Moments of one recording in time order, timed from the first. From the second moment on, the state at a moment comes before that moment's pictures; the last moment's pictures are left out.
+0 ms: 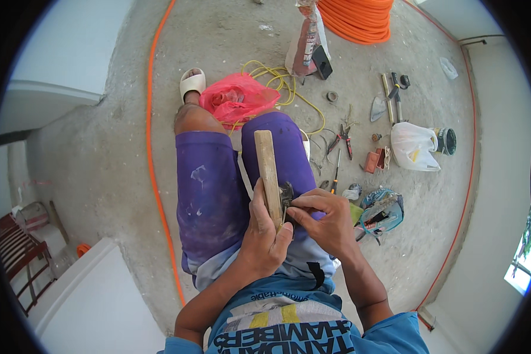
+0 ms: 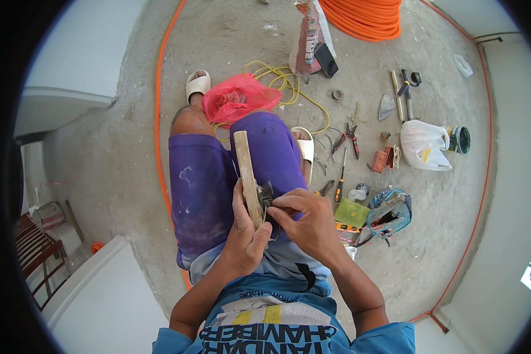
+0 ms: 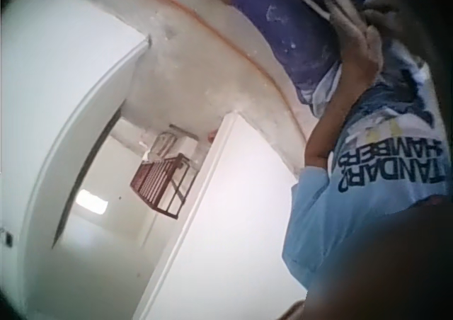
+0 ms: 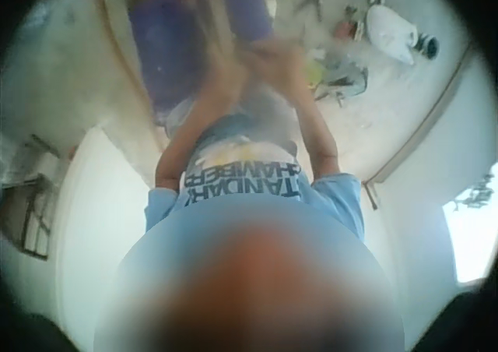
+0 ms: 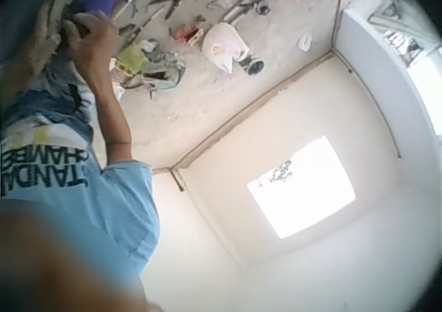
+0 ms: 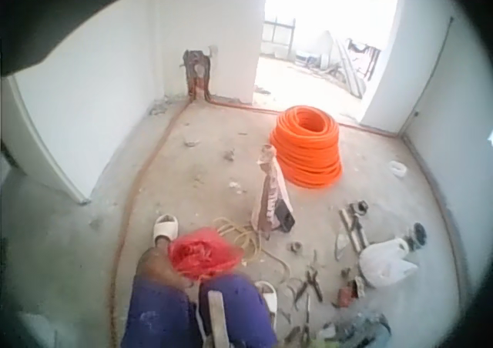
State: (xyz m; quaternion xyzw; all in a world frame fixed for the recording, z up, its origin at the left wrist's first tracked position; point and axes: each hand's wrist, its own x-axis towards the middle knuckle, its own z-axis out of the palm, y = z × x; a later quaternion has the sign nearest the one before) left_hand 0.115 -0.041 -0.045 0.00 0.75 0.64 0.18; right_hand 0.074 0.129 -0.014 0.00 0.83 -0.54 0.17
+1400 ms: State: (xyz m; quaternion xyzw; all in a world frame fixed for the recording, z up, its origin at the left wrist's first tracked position) left_hand 0.088 -0.051 -0.032 -0.19 0.52 0.79 0.26; right_hand 0.203 0.272 -0.381 0.36 0.82 -0.27 0.34
